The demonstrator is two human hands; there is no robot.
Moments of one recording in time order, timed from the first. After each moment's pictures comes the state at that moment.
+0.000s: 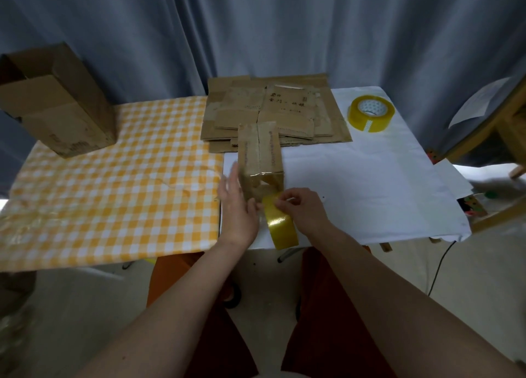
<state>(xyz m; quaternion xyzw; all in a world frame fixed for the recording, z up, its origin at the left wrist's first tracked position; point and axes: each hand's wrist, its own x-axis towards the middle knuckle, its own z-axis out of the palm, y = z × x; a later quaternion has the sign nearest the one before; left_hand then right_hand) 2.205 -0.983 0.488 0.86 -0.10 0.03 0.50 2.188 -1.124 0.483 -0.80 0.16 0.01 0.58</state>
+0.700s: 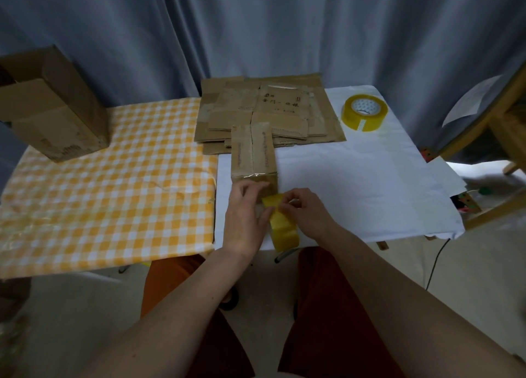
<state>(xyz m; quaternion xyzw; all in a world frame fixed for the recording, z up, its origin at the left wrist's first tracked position) 2.198 -0.999 0.485 0.90 -0.19 0.09 0.38 2.182 -1.143 0.481 -0.83 0.12 0.03 0.55</state>
